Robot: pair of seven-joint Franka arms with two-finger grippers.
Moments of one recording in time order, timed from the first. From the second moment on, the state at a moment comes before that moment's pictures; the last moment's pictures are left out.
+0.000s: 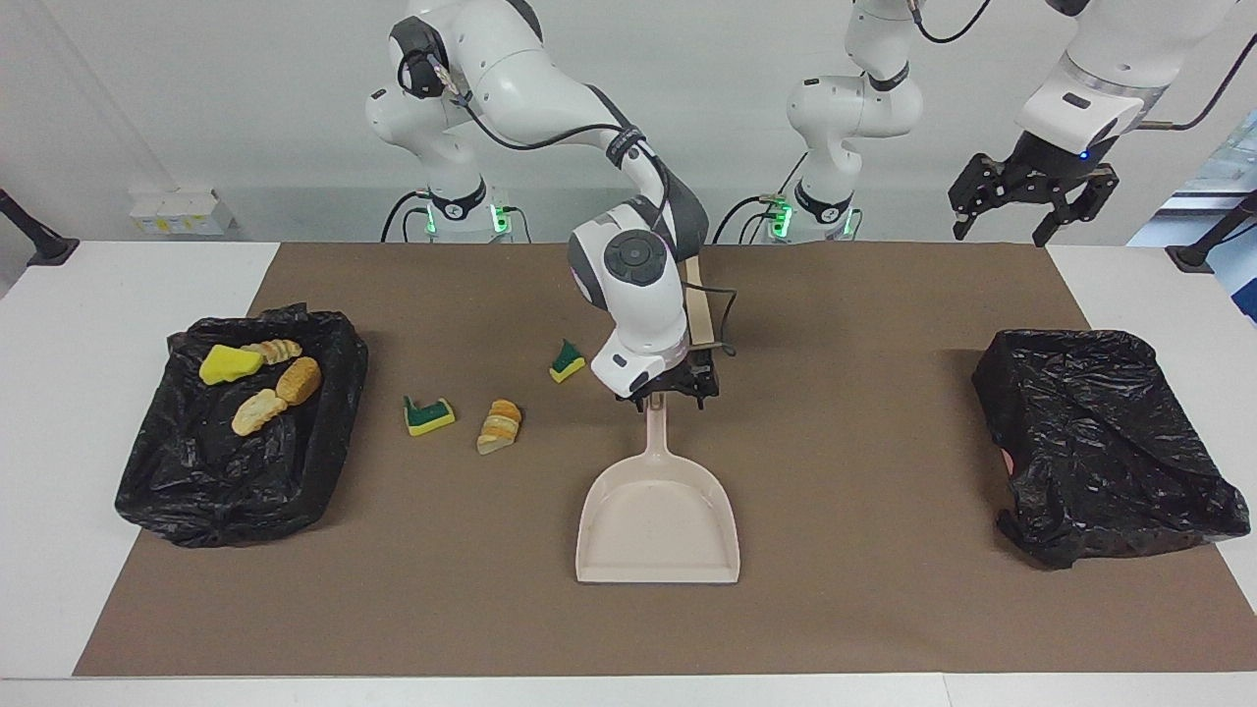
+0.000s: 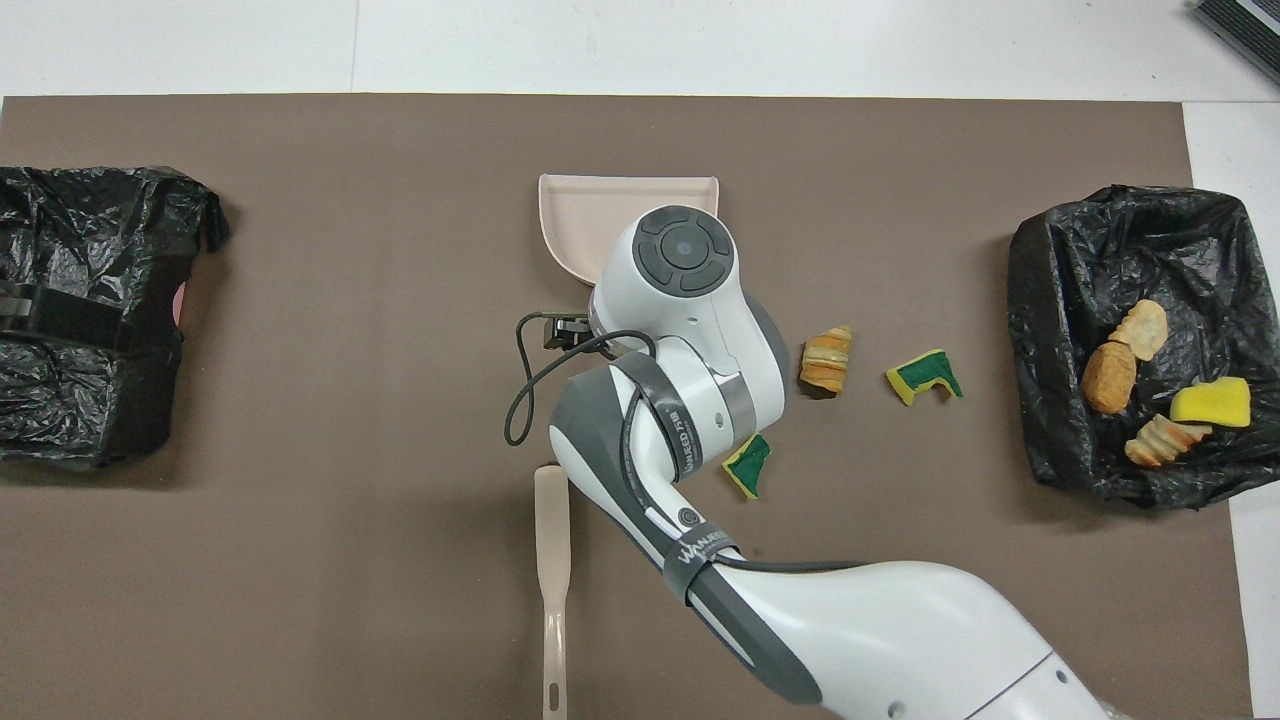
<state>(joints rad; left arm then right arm) -0.12 0.00 0.03 -1.43 -0.01 1.44 0.09 0.61 0.55 -0.06 -1.45 0.22 2.05 0.53</state>
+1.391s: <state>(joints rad) -0.35 0.07 -0.01 -1.53 -0.01 1.70 -0.10 0.99 0.12 -0.05 -2.13 0.23 2.24 0.90</state>
